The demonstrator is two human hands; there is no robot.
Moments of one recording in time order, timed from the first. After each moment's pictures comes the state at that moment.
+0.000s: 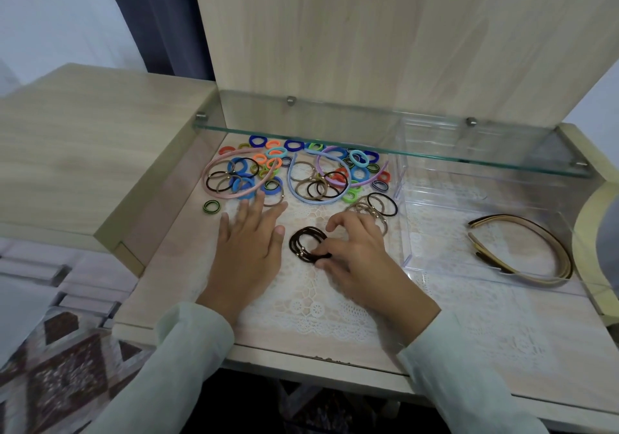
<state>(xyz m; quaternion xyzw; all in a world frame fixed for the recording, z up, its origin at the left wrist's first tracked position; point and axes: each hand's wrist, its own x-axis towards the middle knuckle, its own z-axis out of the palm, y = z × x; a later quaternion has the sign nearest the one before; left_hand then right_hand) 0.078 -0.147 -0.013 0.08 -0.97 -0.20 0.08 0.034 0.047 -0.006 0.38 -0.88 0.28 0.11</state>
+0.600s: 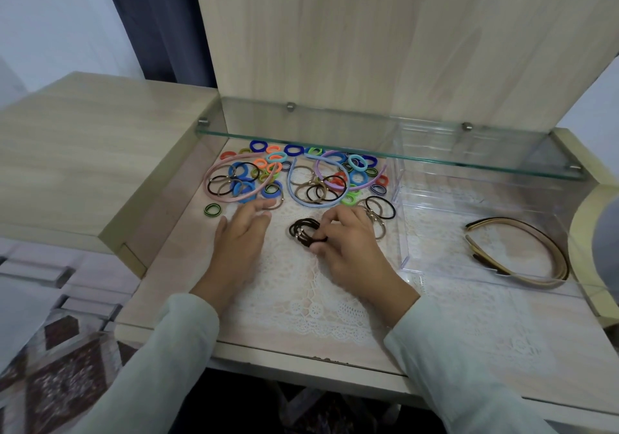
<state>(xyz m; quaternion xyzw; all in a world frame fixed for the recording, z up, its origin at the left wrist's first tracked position) 0.079 -0.145 0.020 0.19 -0.82 -0.53 0.10 0.019 0.030 -0.005 0.34 -0.87 0.34 0.12</state>
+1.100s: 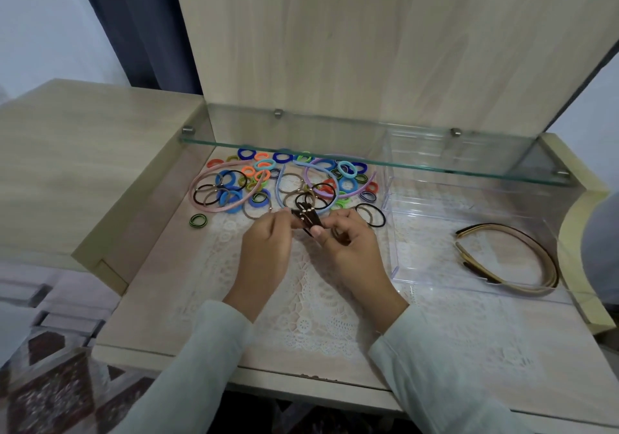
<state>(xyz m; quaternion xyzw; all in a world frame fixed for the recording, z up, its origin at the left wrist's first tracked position) 0.057 -0.093 0.028 0.19 -0.75 -0.62 0.15 0.017 0.028 0.003 0.15 -0.75 0.64 0.04</state>
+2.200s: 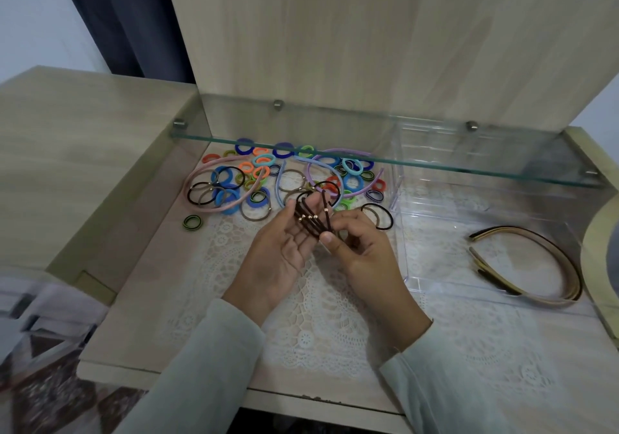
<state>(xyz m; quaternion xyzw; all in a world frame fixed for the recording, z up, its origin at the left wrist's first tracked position) 0.040 -0.091 0.024 0.11 -0.33 -0.94 -0.01 0.013 0.039 0.001 0.18 -0.71 0.68 0.01</state>
